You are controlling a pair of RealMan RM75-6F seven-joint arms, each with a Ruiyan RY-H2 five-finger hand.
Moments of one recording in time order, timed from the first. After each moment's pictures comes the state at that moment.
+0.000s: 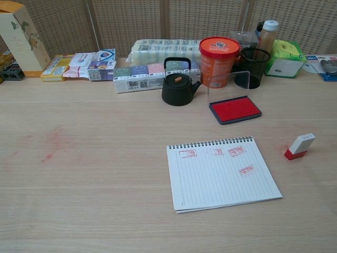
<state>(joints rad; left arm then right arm) -0.04 -0.84 0.01 -1.85 1.55 1.48 0.01 0.22 -1.22 0.08 -1.59 -1.55 1.23 -0.18</state>
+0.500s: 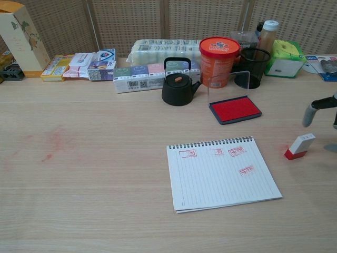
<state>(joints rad) -0.06 -0.86 0.00 -1.86 1.50 1.44 0.04 0.39 -1.35 0.08 -1.43 -1.50 1.02 -0.11</state>
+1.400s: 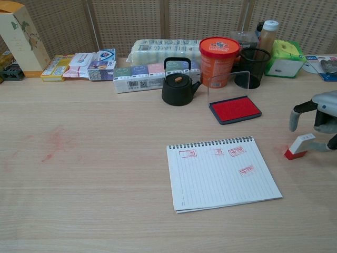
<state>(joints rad) -0.07 -0.86 -0.01 -1.86 1.47 1.43 0.04 0.46 -1.43 0.07 -1.34 -1.43 0.97 -0.10</state>
